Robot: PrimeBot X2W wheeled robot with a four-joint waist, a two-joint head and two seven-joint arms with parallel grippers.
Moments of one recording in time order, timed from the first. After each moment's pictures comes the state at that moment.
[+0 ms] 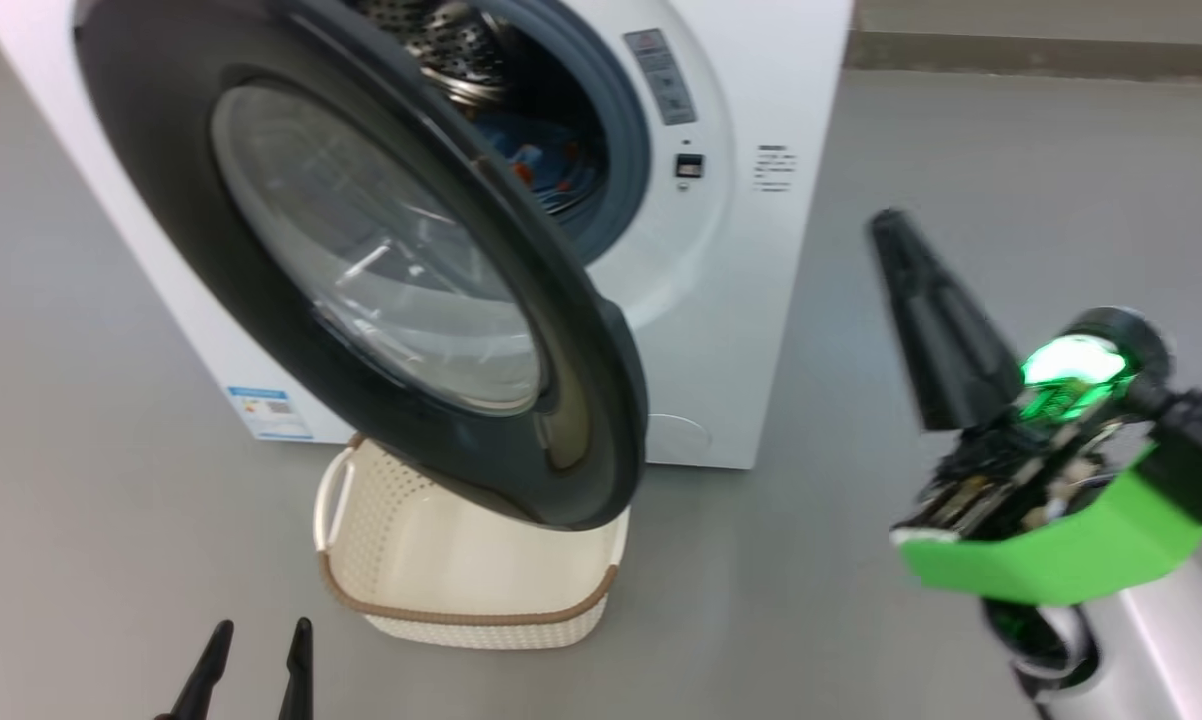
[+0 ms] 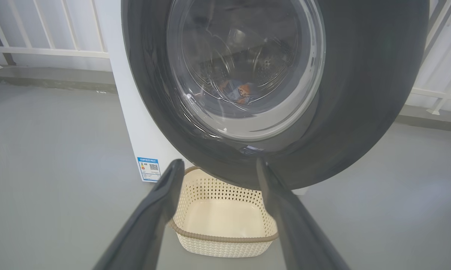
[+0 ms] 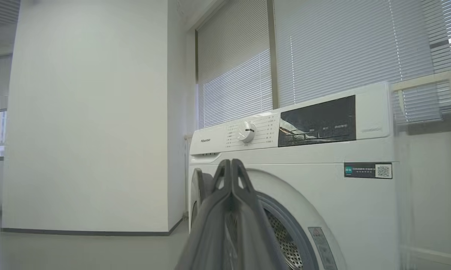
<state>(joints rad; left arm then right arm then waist) 0.14 0.05 0.04 0.08 -0.19 -0.13 -0.26 -0.35 -0.27 0.29 -0.22 0.54 0.13 -0.26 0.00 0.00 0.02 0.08</state>
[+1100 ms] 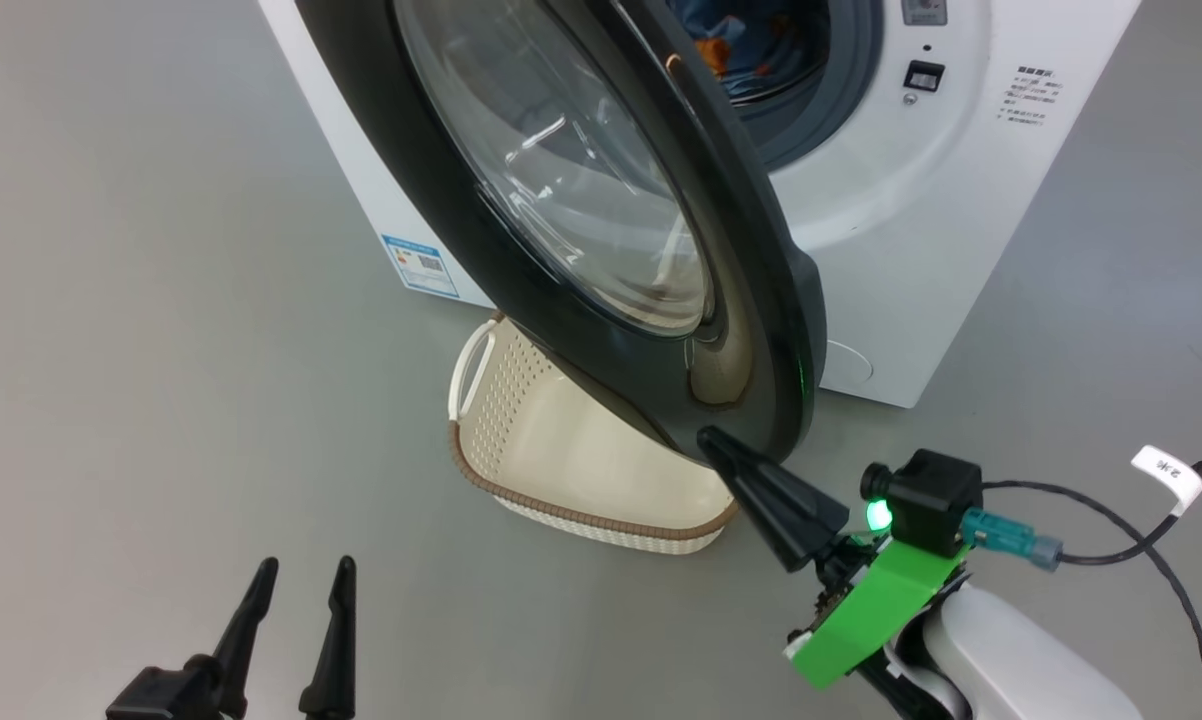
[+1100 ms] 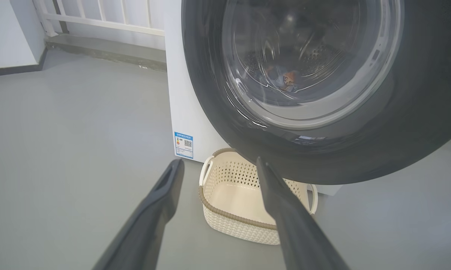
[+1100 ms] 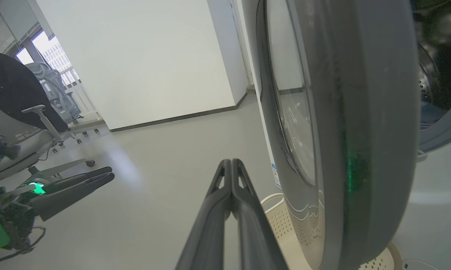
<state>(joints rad) 0.05 0.04 -0.05 0.08 -0.27 -0.13 -0.26 -0.40 -0.31 0.65 0.20 0.61 0.13 -0.26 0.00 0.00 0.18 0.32</state>
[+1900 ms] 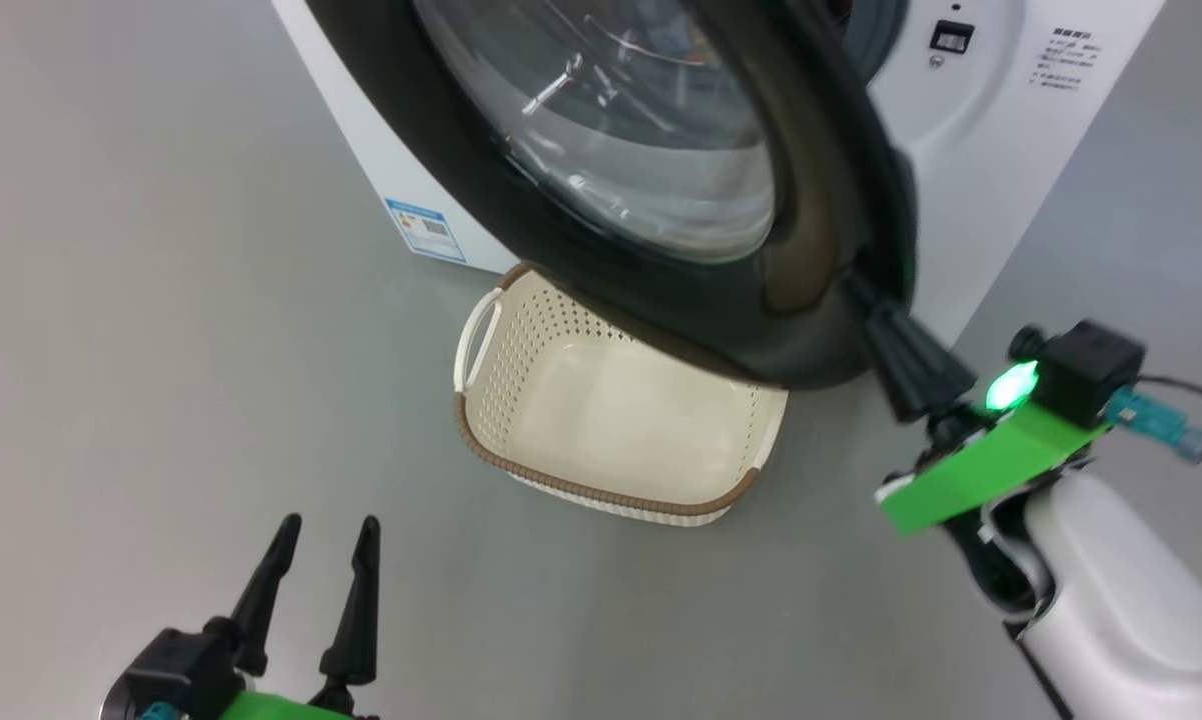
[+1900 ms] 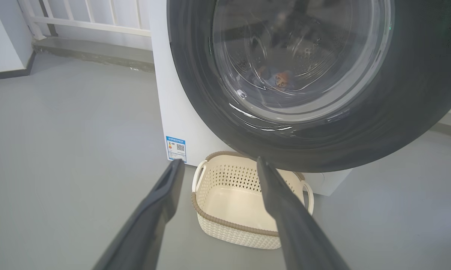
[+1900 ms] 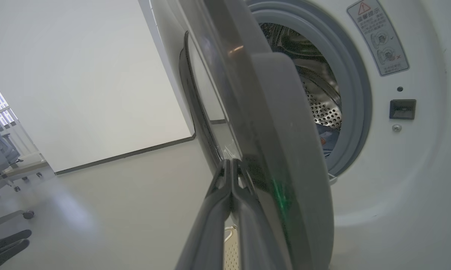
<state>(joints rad) 0.00 0.04 -0.09 0.06 -0.27 -0.13 -0.26 -0.48 -0.30 0.39 0.26 0.59 0.13 -0.26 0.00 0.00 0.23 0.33</state>
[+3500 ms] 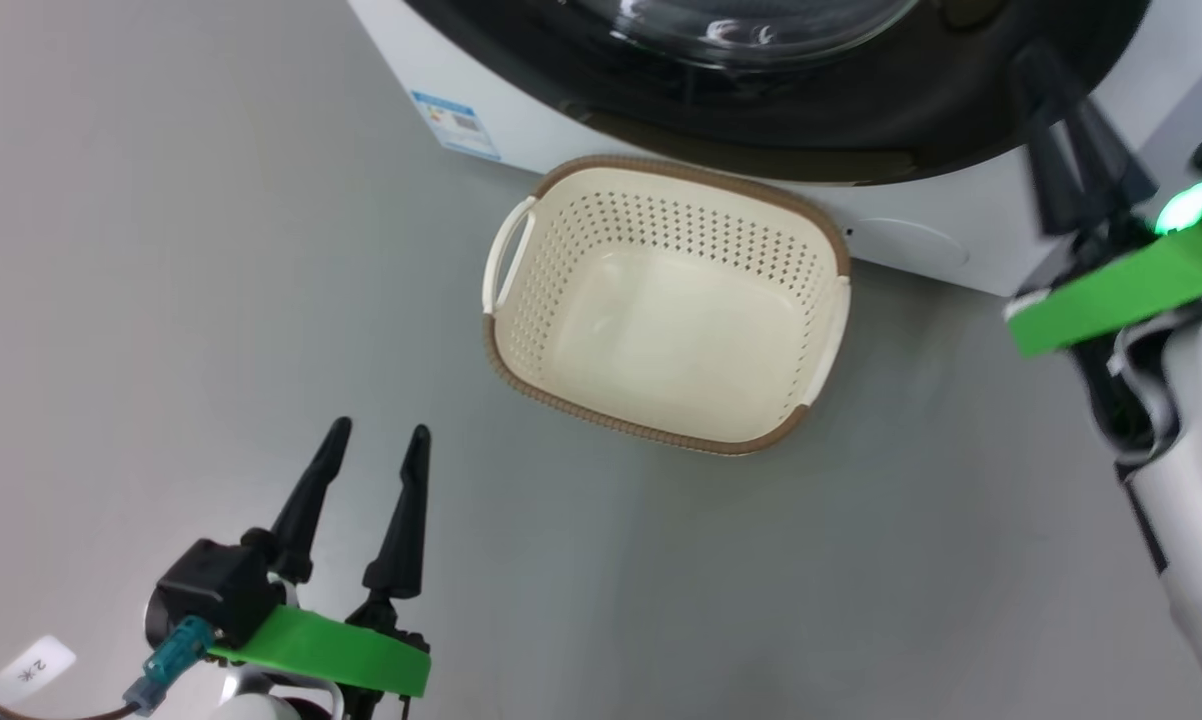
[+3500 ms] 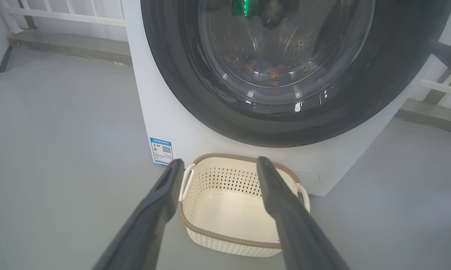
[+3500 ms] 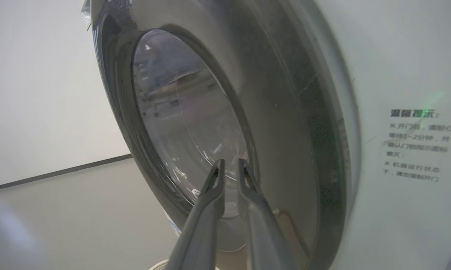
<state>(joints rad) -0.15 0.04 -0.19 0.06 -0.32 -0.09 -0.26 -0.73 -0.38 0.22 0.36 0.51 0.14 -0.26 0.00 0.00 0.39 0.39</state>
